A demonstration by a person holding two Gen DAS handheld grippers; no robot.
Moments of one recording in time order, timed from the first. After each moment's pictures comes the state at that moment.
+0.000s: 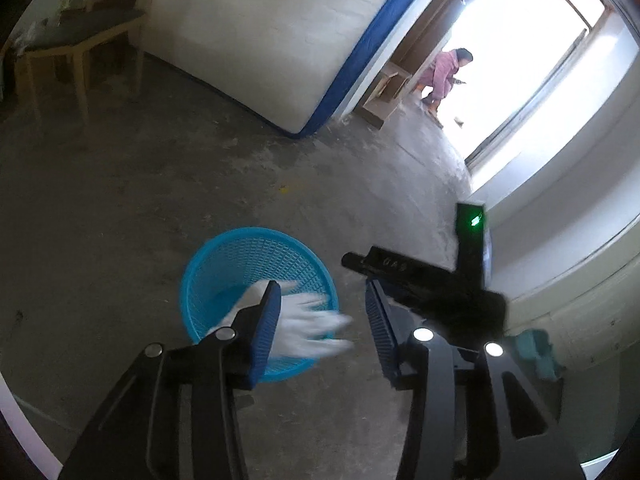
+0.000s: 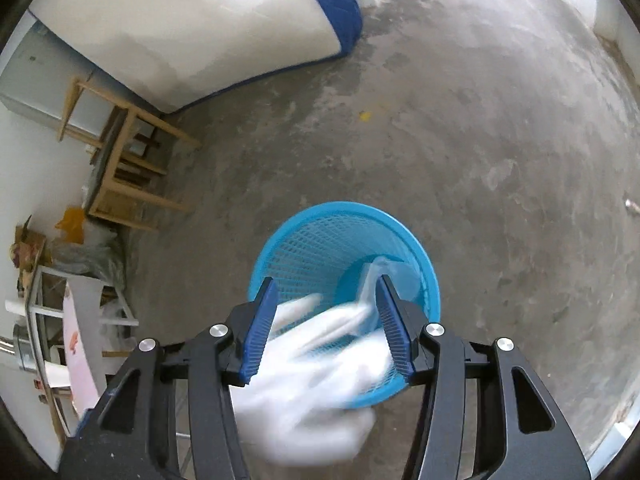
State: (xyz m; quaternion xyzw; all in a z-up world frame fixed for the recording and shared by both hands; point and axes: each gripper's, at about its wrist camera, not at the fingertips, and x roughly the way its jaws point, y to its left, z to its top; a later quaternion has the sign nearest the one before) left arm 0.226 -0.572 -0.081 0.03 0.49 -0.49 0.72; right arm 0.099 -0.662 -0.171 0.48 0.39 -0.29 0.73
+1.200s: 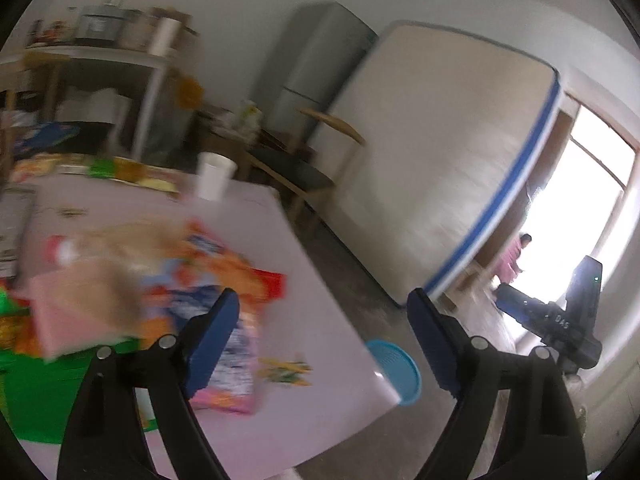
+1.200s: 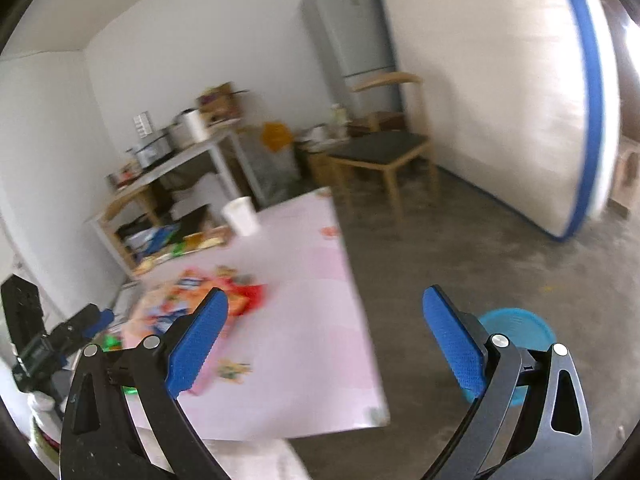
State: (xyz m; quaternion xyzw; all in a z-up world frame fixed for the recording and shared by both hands) left arm 0.152 -0.055 0.080 -0.17 0.28 -0.28 0.90; right arm 0.090 -0.333 0.109 0.16 0.27 0.02 0.95
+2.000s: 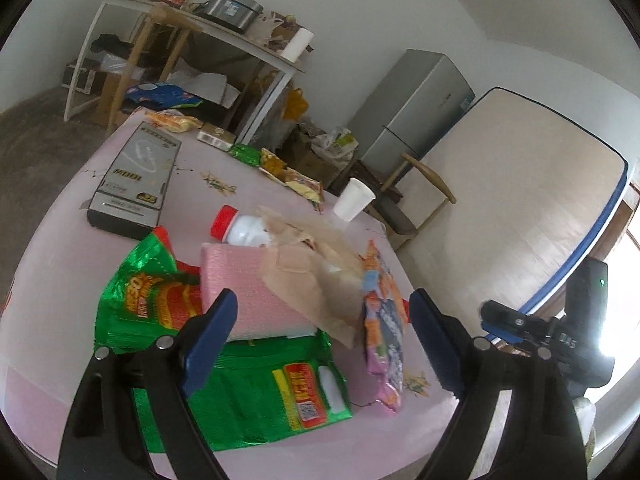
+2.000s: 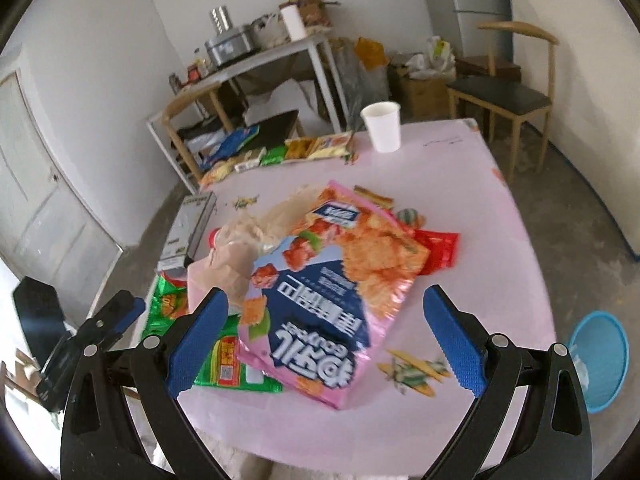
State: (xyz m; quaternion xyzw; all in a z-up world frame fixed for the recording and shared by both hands) left arm 0.163 0.089 0.007 -0.27 0.28 -0.14 0.91; right arm 0.188 -0.123 0.068 0.07 0.39 0.14 0.91
